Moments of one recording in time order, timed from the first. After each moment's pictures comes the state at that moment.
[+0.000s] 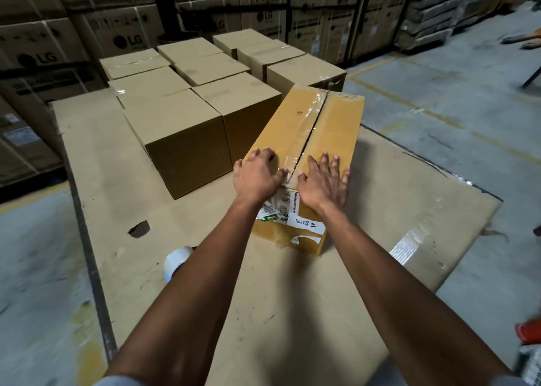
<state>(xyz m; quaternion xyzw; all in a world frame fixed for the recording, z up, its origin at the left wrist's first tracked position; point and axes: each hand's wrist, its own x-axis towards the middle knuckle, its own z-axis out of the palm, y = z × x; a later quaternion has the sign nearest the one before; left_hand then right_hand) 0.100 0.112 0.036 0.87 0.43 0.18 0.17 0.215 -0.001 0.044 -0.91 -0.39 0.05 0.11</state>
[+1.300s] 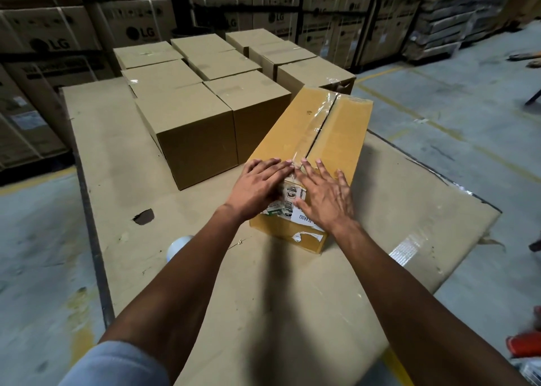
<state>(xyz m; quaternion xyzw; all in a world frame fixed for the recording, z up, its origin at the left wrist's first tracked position) 0.044 0.118 -0.005 0.96 0.16 0.22 0.00 0.213 -0.035 0.020 -0.80 -0.59 -0.10 0.01</state>
